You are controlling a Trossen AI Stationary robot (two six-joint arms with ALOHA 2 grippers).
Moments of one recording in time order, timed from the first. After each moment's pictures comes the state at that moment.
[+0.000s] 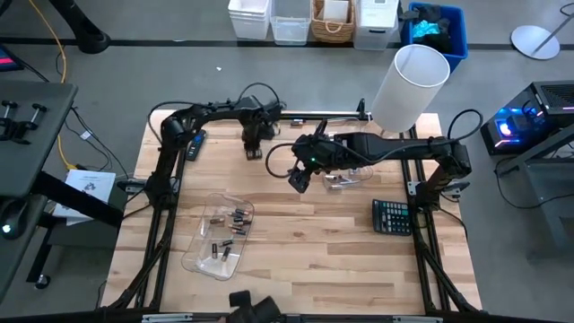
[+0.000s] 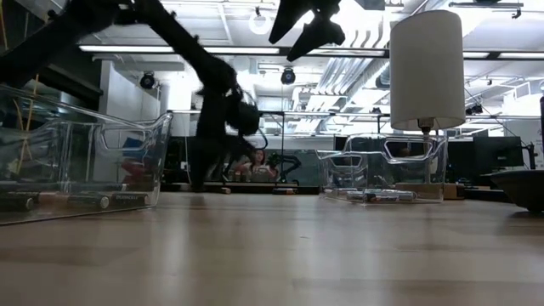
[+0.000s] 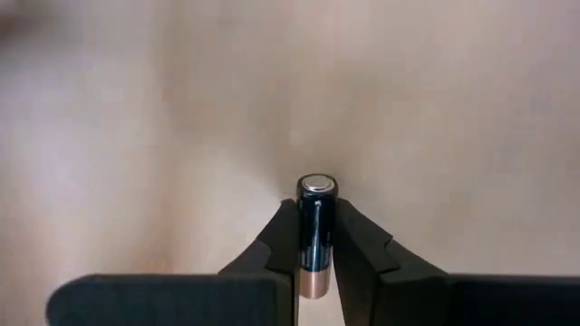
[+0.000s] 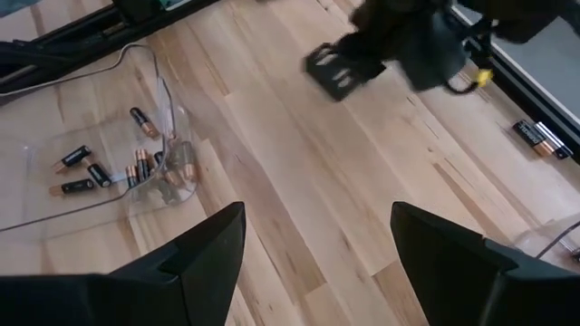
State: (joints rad) left arm 0.62 2.15 1.59 -1.14 -0.06 0.42; right arm -0.01 1.71 1.67 -0.83 0.24 0.44
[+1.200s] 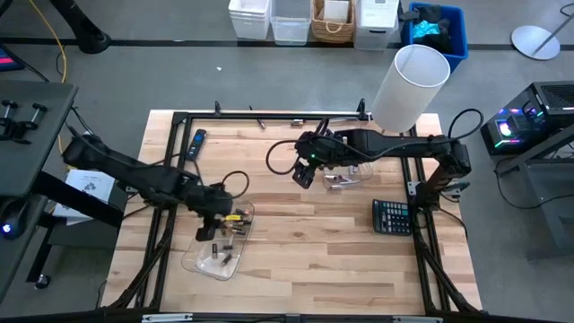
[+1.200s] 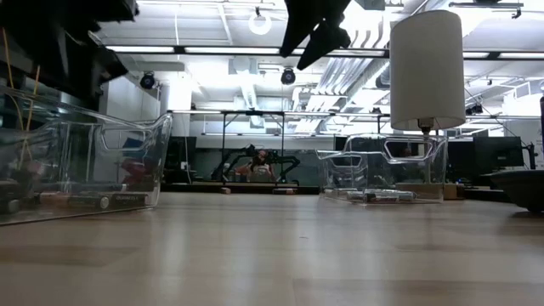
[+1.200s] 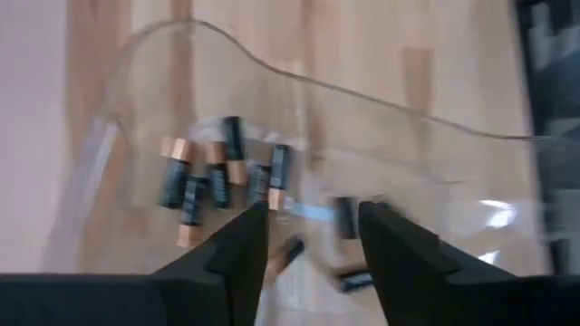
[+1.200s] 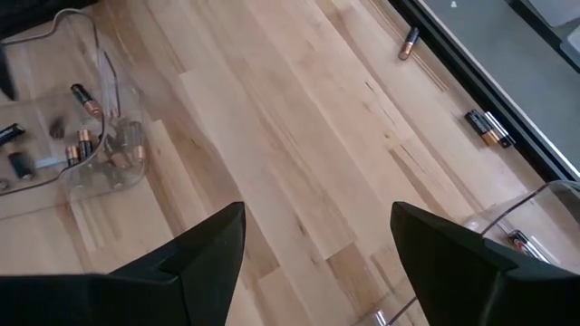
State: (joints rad) left arm -0.31 1.09 0.79 -0.75 0.06 -0.32; right arm -0.04 1.71 1.67 -0.90 0.28 0.38
